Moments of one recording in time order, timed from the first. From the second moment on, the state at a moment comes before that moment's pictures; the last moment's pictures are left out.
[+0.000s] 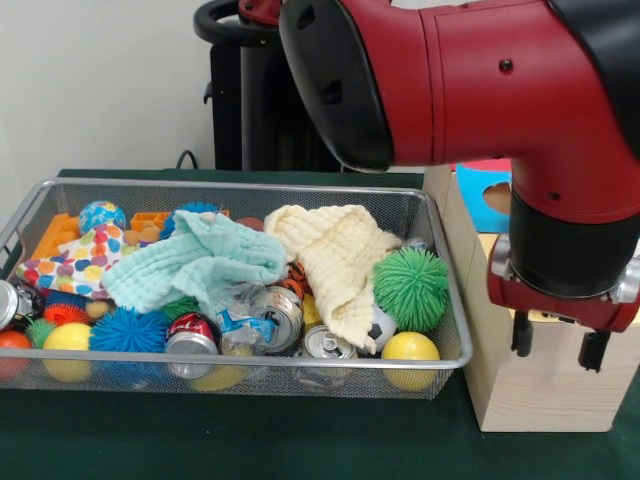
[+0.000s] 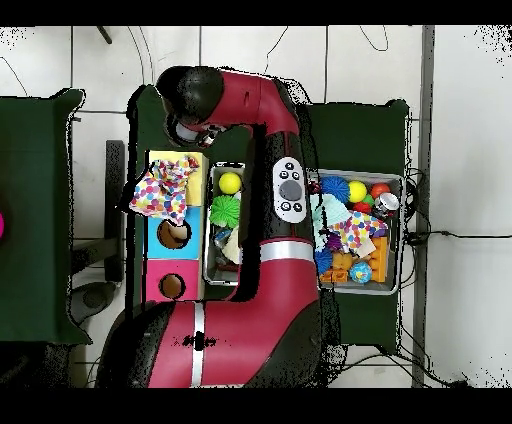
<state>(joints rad) -0.09 -0.15 0.13 0.62 0.03 1.25 2.14</state>
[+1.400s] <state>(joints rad) -0.10 -0.30 0.10 0.59 0.02 1.18 2.14</state>
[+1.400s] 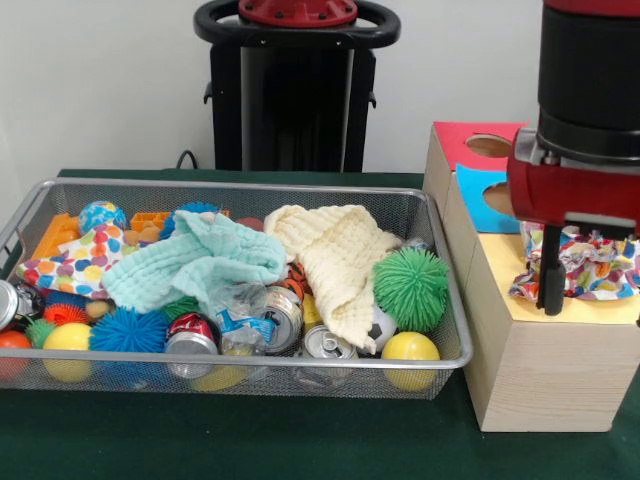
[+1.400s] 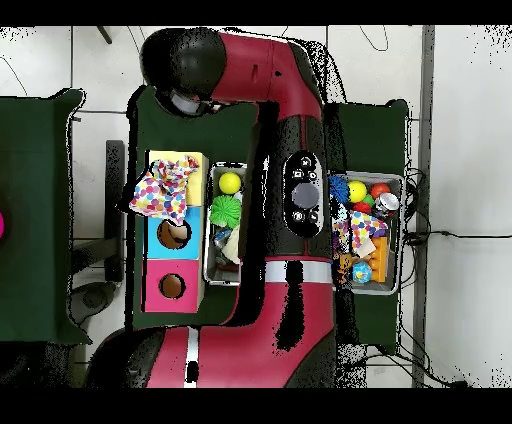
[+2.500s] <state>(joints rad) -0.07 -0.13 -0.01 0.39 -0.03 1.40 2.14</state>
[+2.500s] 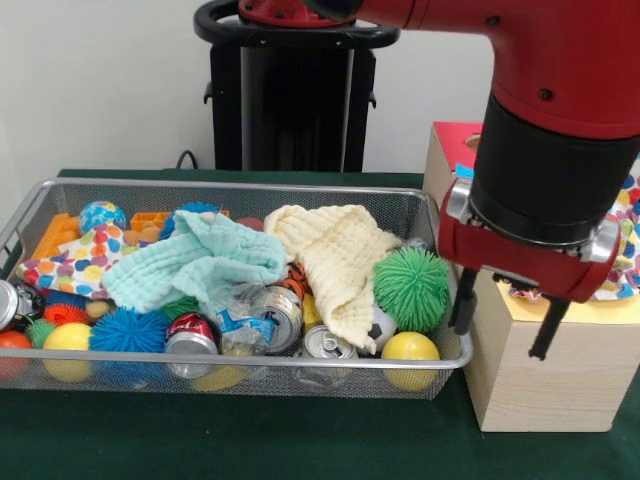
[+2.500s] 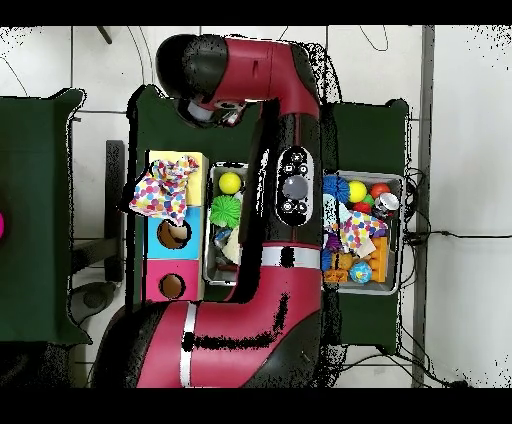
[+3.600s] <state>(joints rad) -0.04 -0.31 -0.08 0.61 -0.04 1.25 2.14</state>
